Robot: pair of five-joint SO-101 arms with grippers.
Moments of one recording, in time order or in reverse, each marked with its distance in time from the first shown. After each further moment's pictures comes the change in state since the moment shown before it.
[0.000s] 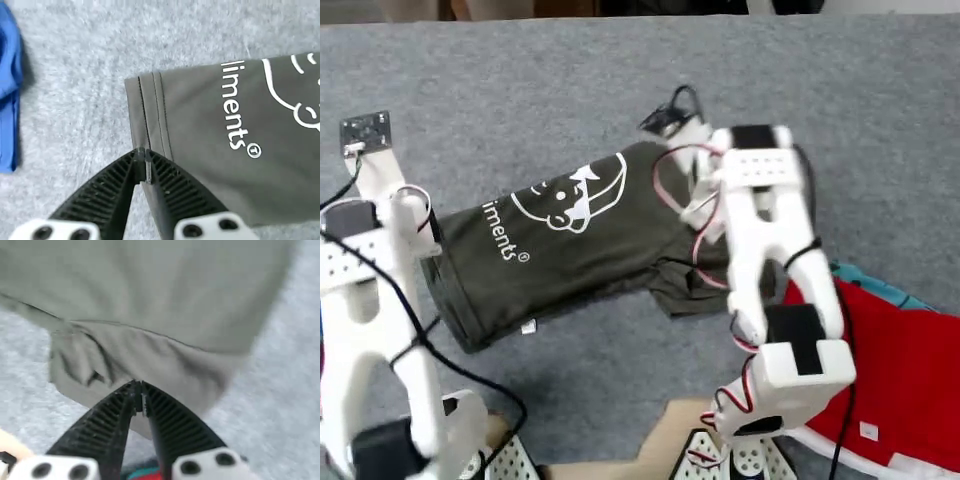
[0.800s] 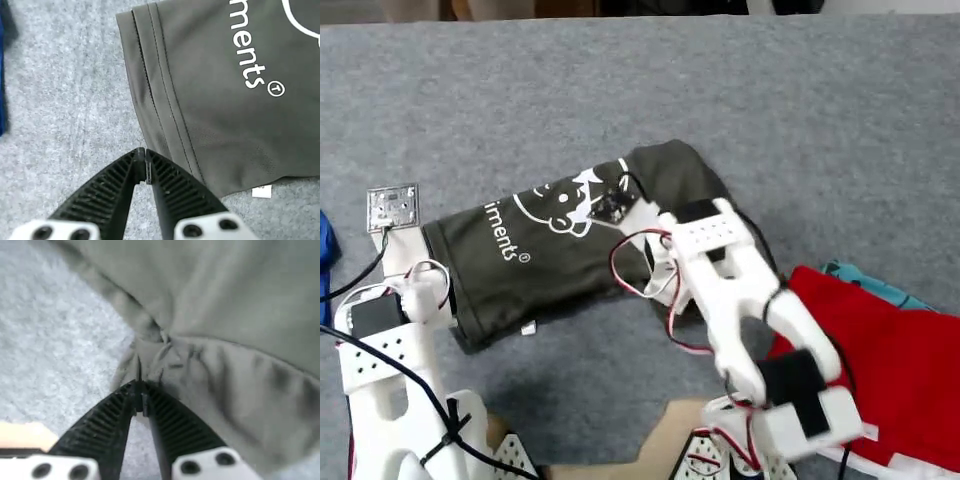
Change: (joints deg) left arm -1.0 -27.8 29.8 -3.9 -6.9; right arm -12.0 -15.3 30.2 -11.4 -4.0
